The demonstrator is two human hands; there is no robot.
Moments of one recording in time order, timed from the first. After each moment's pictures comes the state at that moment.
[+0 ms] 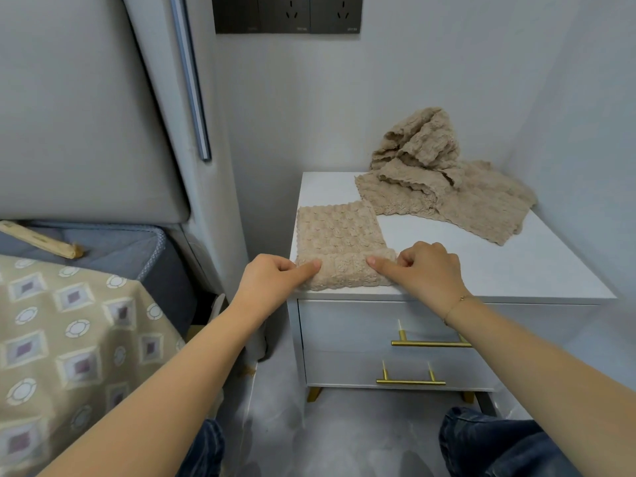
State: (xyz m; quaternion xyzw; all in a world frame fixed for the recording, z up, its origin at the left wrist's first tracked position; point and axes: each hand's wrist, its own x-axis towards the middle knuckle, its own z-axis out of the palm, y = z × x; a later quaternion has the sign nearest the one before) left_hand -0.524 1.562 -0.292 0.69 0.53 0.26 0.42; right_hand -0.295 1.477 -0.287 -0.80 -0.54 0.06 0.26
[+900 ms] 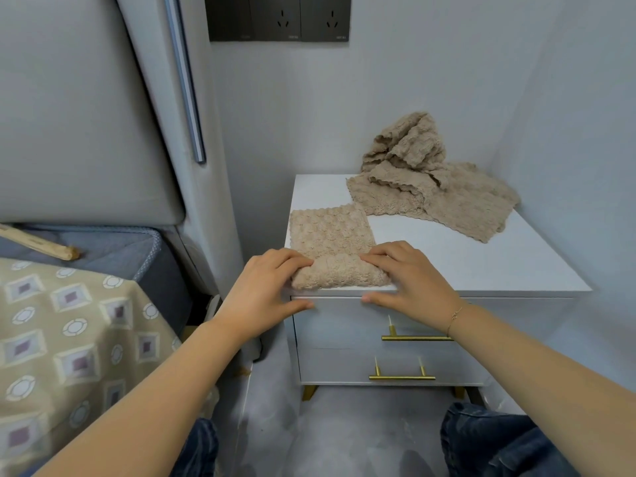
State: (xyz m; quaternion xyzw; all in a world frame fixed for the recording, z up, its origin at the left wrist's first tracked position) left_hand -0.543 1.561 -0.307 0.93 0.26 0.23 0.05; right_hand -0.284 1.458 -0.301 -0.62 -0.75 -0.02 0.23
